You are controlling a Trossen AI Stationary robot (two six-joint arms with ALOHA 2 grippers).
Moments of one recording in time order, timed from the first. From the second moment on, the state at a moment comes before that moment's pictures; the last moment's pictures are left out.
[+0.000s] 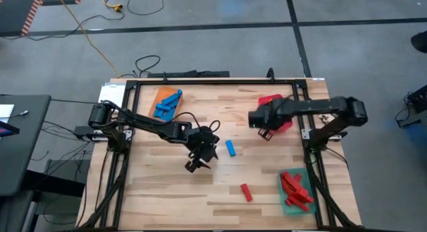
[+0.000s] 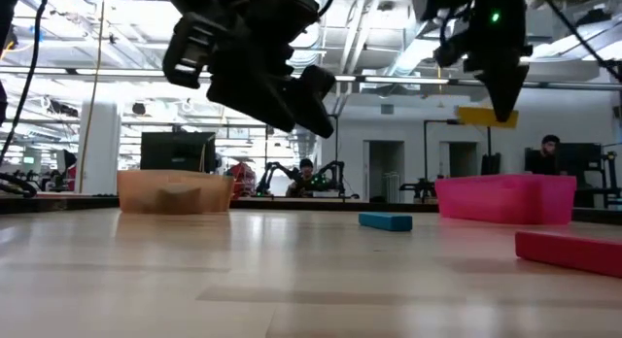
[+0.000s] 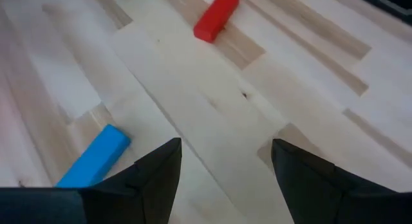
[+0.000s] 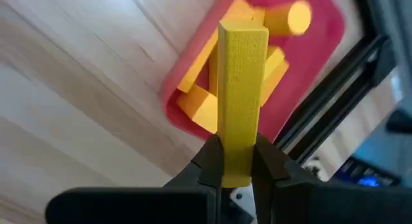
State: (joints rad) left arm -0.06 1.74 1.11 -0.16 0.34 0.54; right arm -0.06 1.49 1.25 -1.50 0.36 0.66
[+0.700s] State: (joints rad) left arm 0.09 1.74 1.11 0.01 0.38 0.63; right arm -0.36 1.49 1.20 -1.42 0.14 0.53
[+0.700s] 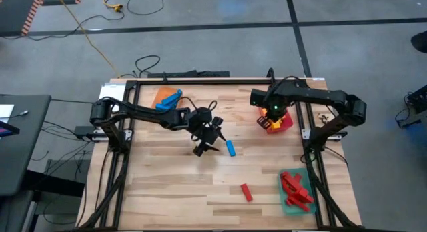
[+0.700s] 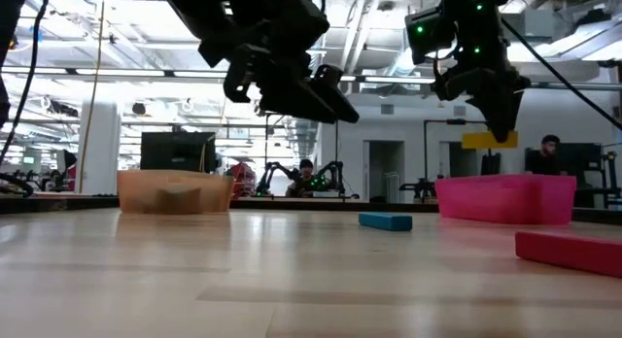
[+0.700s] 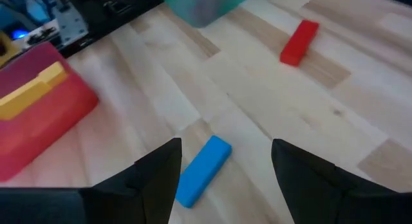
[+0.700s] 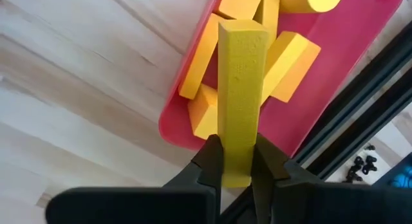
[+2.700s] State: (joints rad) left arm 0.16 1.92 1.12 -0.22 0.24 0.63; right arm 0.00 1.87 1.16 -0.54 0.16 0.68
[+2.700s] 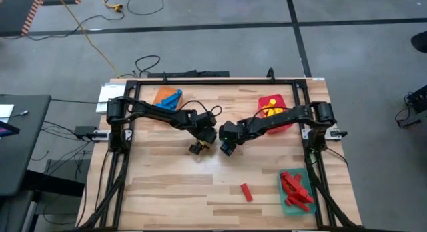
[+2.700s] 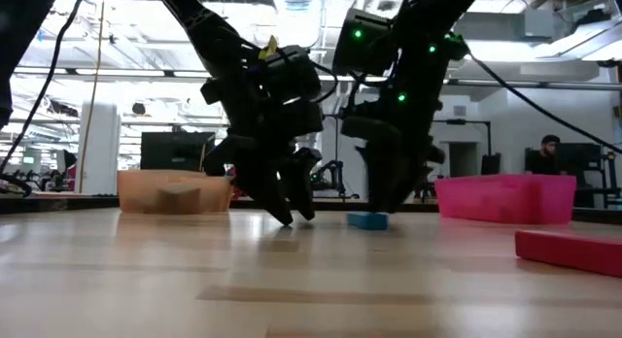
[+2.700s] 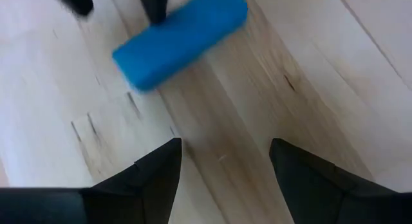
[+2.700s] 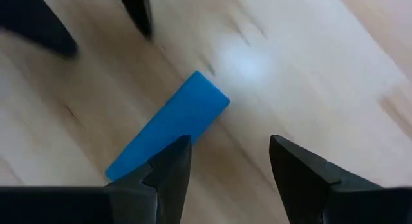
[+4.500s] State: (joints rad) left arm 0.16 1.92 1.12 -0.07 -0.02 0.39; right arm 0.14 1.85 1.14 -0.37 0.18 0.68
